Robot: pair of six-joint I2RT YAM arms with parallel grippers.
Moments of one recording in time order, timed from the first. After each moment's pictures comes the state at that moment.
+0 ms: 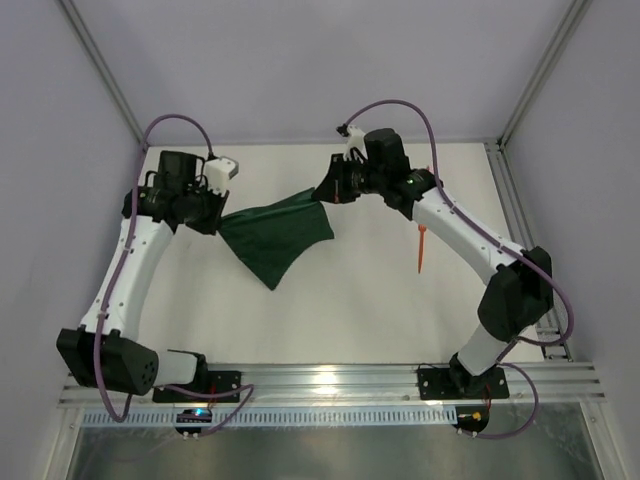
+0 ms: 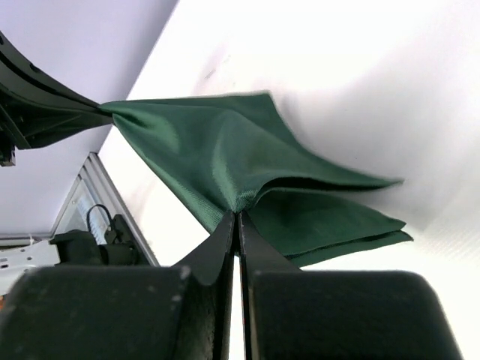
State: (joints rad) left arm -0.15 1.36 1.38 -1.00 0.17 0.29; right arm 0.53 1.71 1.52 -0.31 -0.51 0.42
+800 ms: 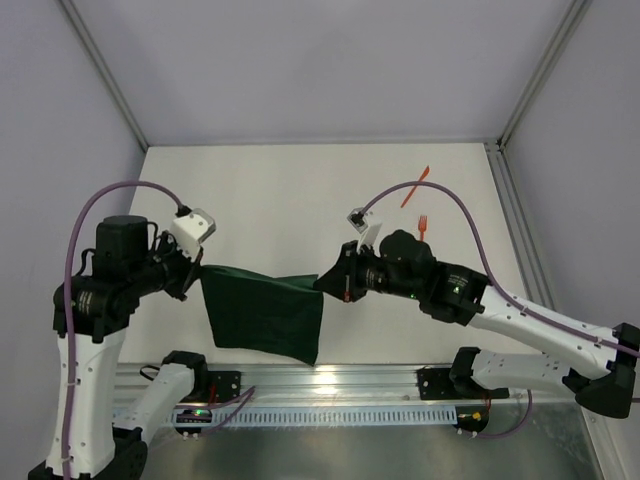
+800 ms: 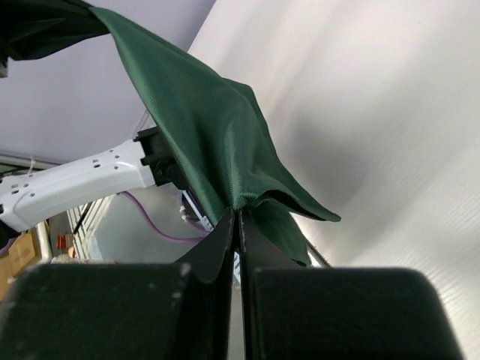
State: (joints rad) left arm -0.15 0.83 1.41 -1.34 0.32 0.42; right arm 1.05 1.03 1.01 -0.33 -0.08 0.71
